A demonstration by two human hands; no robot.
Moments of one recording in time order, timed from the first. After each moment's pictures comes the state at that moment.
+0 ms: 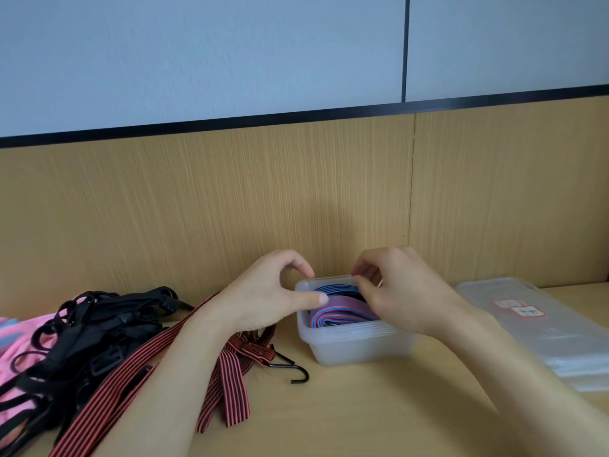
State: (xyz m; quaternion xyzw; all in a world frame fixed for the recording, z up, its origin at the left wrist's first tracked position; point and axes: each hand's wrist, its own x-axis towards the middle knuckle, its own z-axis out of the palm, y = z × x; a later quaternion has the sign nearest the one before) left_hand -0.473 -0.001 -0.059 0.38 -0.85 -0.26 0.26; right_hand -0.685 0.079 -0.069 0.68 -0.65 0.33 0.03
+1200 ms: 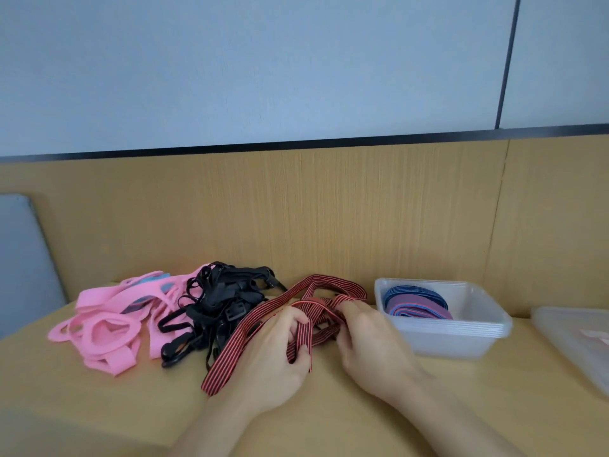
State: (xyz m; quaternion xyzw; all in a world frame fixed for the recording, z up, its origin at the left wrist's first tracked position) left_hand -0.353 0.069 -0.156 0.46 -0.80 -0.10 0.37; right_hand -0.548 0.090 -0.125 0.77 -0.55 0.31 0.03
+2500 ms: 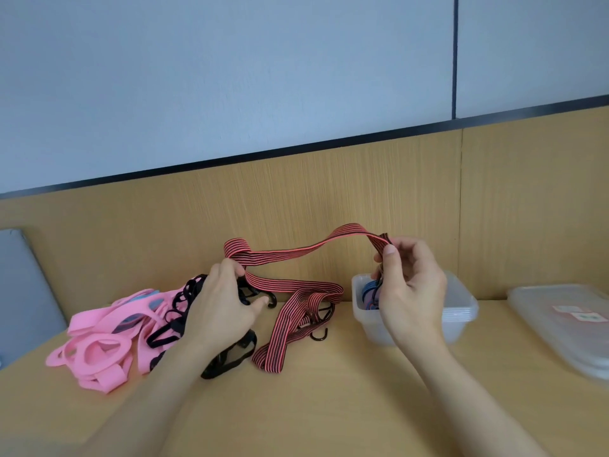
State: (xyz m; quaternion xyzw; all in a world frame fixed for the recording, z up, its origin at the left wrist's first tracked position) left_hand -0.339 0.038 -0.080 0.60 -0.72 0.04 0.36; right_hand -0.593 0.104 -0.079 0.45 -0.43 0.77 -0.12
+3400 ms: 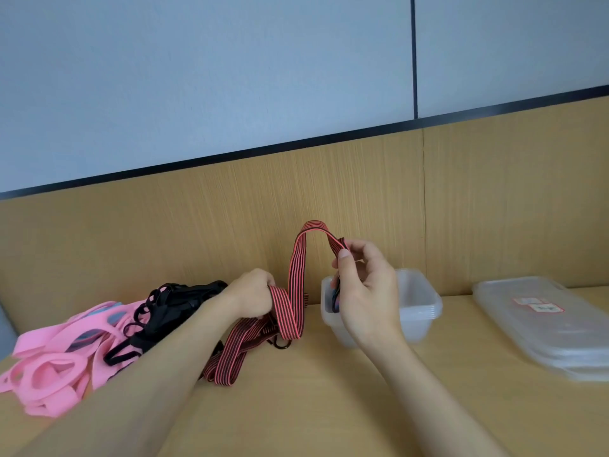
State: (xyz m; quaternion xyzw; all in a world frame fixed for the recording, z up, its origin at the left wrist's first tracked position) left_hand -0.418 -0.013 -0.058 0.57 -0.80 -0.15 0.09; right_hand -0.592 0.099 -0.079 0.48 -0.42 0.75 -0.18
